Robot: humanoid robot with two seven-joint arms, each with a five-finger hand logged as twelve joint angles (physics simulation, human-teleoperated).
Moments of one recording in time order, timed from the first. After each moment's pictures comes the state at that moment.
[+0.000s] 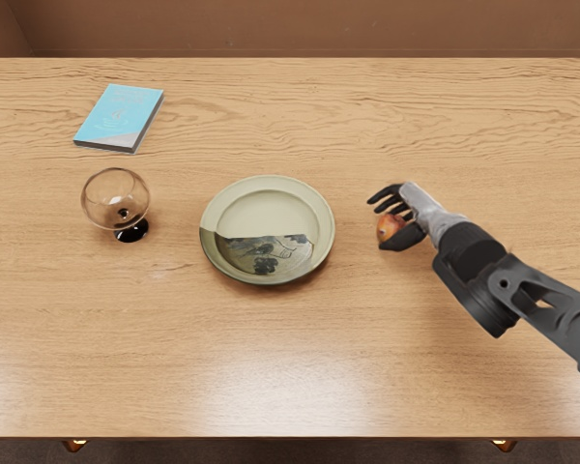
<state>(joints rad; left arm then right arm) -0.06 0.00 0.01 -0.22 -0.07 0.29 0.09 0.63 -0.42 0.60 1.47 -1.26 -0.29 -0.61</state>
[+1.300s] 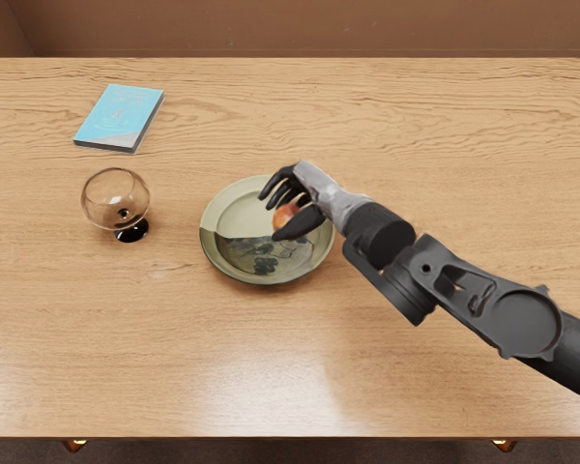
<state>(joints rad) -0.06 0.00 0.01 -0.22 -0.07 0.29 0.09 0.73 -0.16 0.61 1.49 -1.23 -0.25 -0.61</state>
